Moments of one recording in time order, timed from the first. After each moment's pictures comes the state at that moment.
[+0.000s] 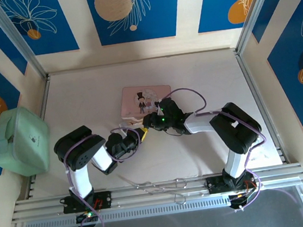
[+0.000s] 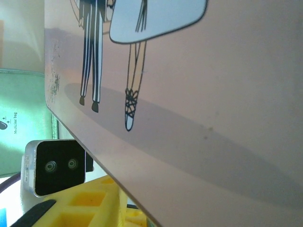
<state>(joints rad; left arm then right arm) -0.70 1.88 0.28 1.37 0.17 -1.51 0.67 1.75 0.80 0.31 -0.36 0.99</state>
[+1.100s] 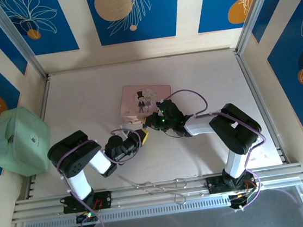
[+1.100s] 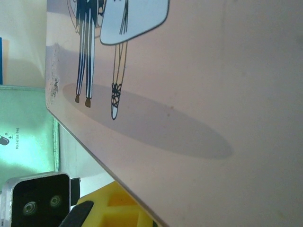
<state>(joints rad) -0.76 1.78 0.25 1.31 0.14 -1.48 0.70 1.75 0.77 0.38 -0.29 1.04</state>
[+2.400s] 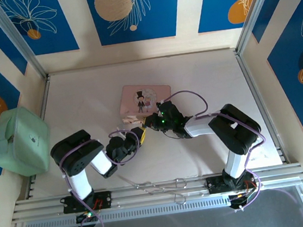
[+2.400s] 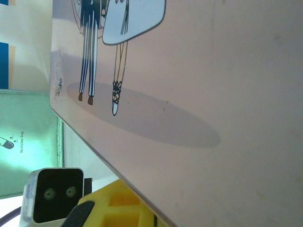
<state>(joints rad) -0.78 1.81 0.24 1.33 0.00 -1.60 0.71 1.75 0.75 0.43 -0.26 1.07</state>
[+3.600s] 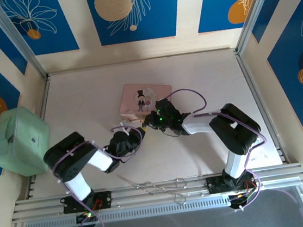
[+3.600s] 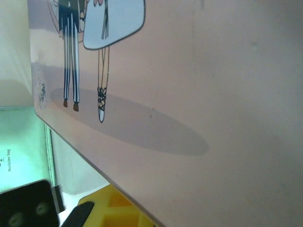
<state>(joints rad) -0.78 1.68 0.34 0.98 -0.04 -1.28 0.73 1.75 0.85 0.24 -0.21 1.13</state>
